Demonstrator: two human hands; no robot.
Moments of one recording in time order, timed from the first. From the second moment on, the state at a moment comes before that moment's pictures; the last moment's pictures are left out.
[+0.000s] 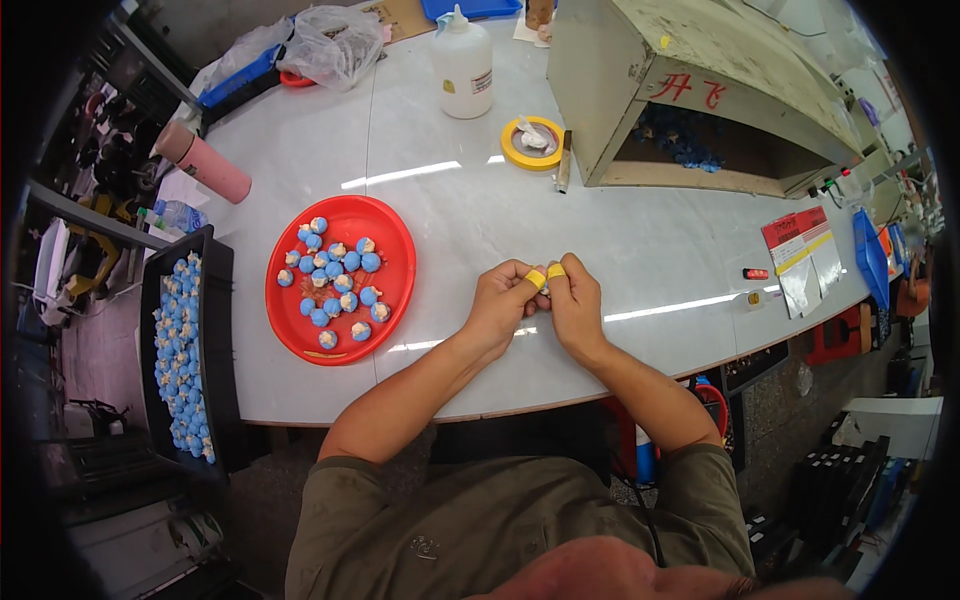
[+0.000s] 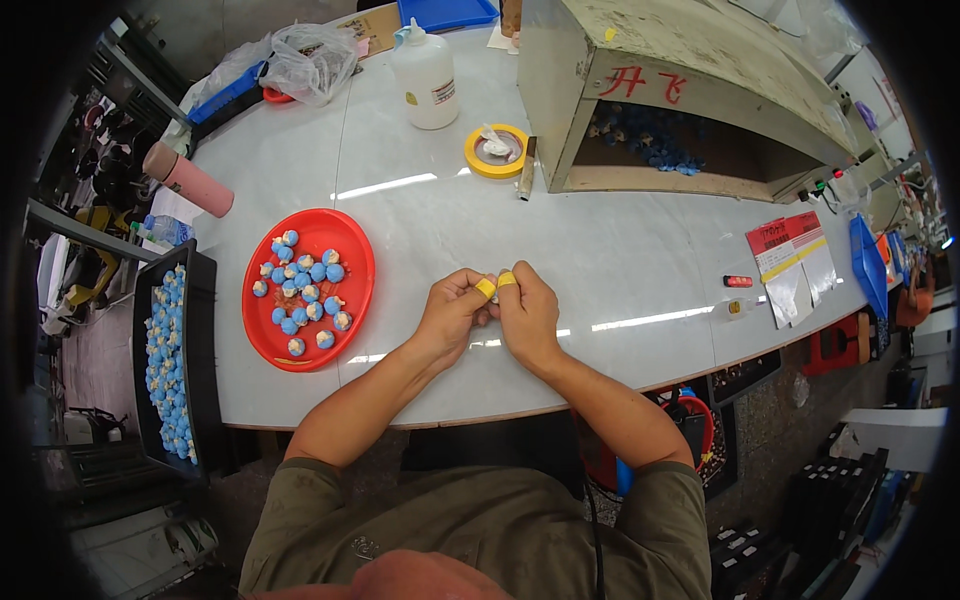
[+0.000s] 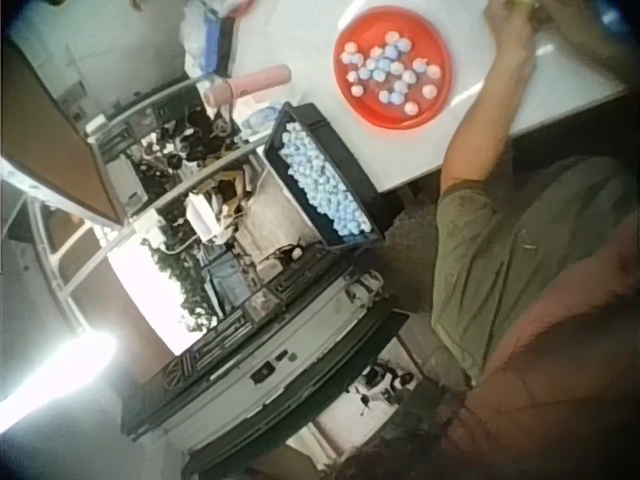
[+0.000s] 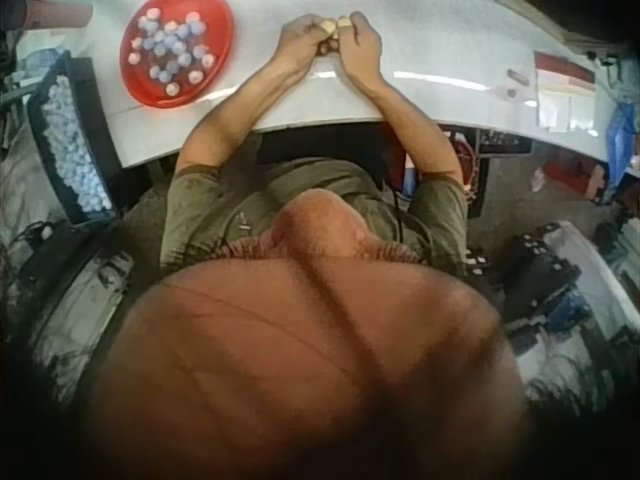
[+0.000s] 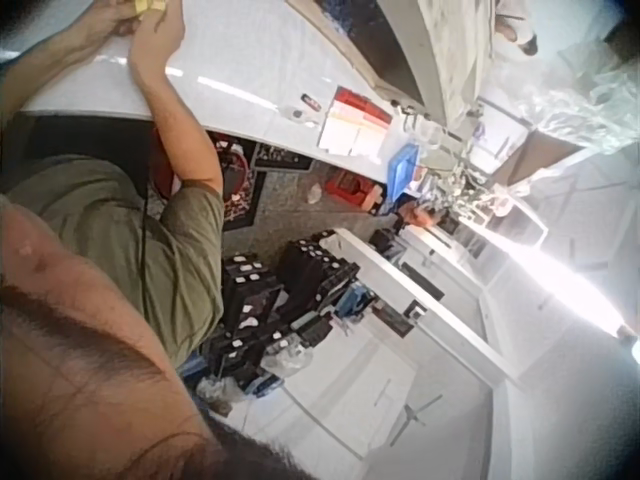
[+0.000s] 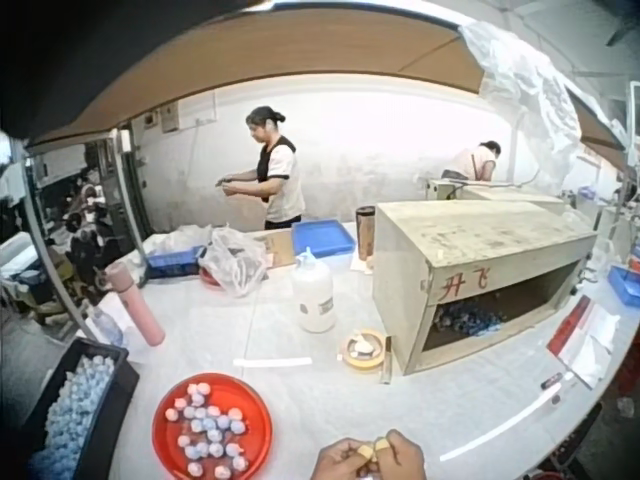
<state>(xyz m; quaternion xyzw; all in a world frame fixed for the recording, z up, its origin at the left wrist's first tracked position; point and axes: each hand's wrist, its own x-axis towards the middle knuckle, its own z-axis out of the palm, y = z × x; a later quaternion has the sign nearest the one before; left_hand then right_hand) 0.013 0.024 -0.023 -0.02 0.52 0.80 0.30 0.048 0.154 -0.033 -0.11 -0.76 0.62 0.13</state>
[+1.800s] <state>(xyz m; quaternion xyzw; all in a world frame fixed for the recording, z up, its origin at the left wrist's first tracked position) -0.011 0.012 -0.008 0.03 0.59 0.73 0.34 0.039 0.201 -0.011 -0.05 -0.71 0.70 -0.09</state>
